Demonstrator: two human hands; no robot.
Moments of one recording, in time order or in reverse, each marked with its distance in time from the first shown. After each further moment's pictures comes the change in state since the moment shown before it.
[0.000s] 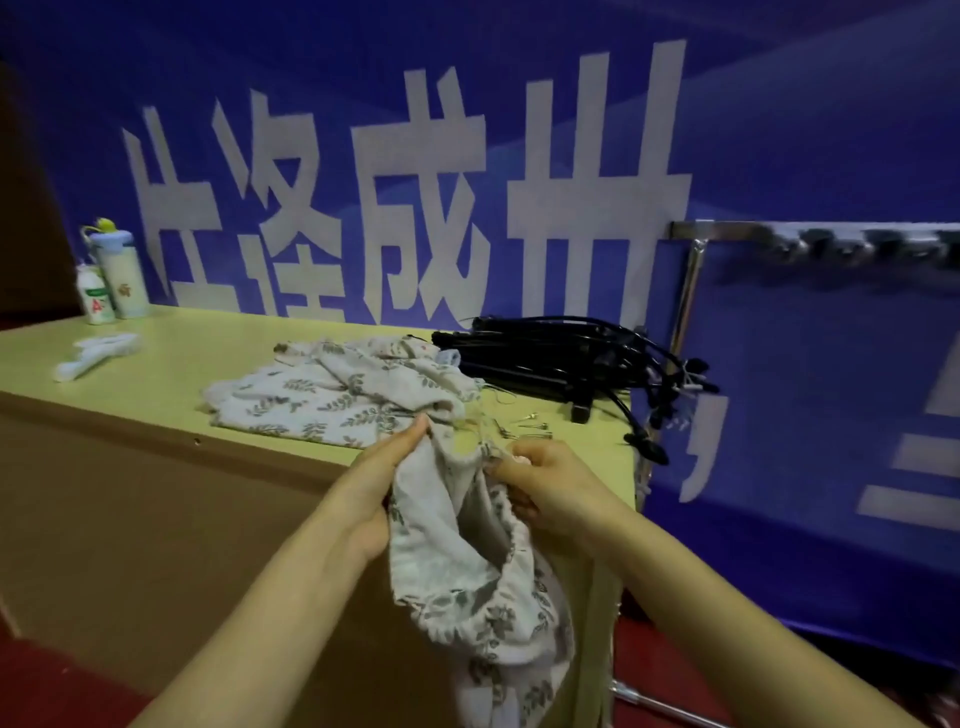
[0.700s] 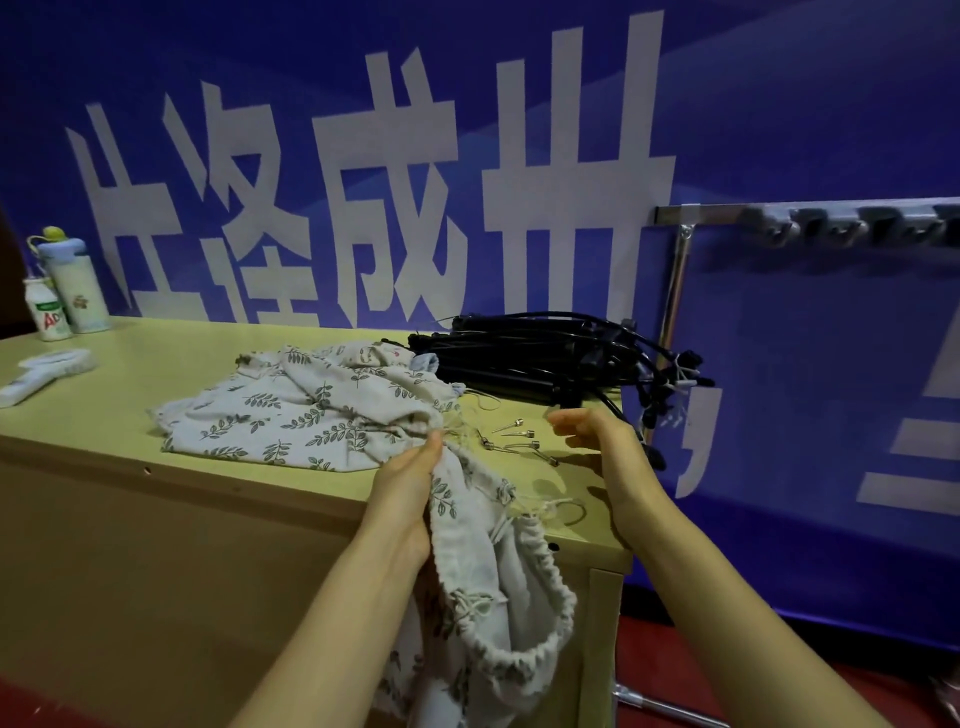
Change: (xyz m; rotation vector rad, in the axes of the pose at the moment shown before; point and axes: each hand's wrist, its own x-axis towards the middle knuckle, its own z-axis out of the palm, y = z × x) left_hand 0.050 -0.027 0.037 0.048 0.195 0.071; right_hand 0.032 0.026 -0.055 0.149 0.481 0.034
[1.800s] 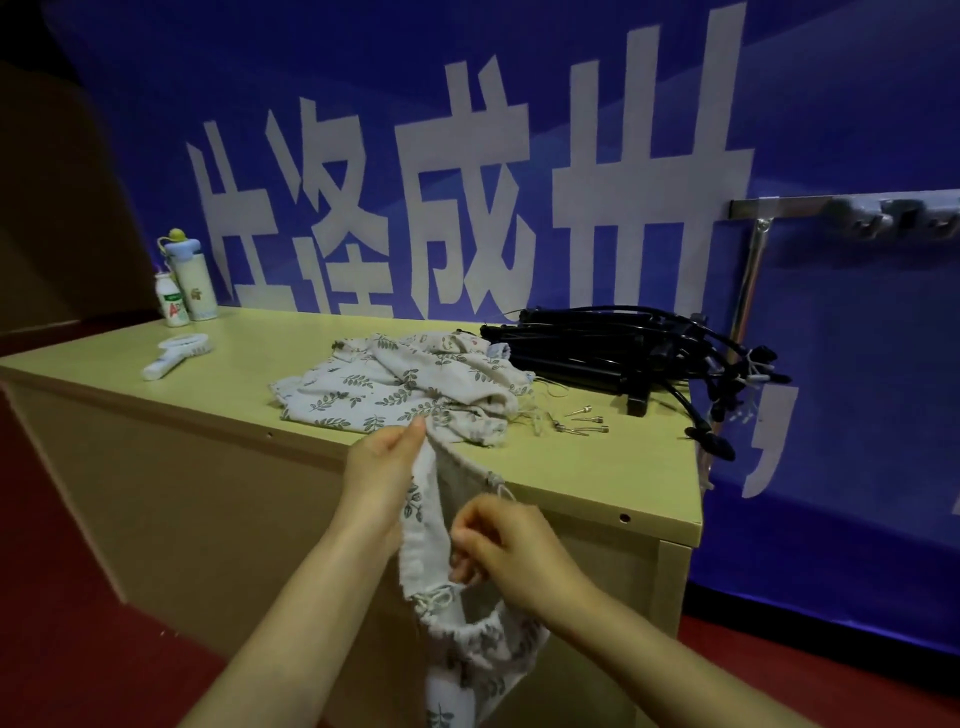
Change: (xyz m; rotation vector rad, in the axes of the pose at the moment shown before) left_hand -0.048 0.040 -0.082 0.328 0.161 0.287; right_hand -0.097 0.025 0.103 -0.432 -0.549 -0.319
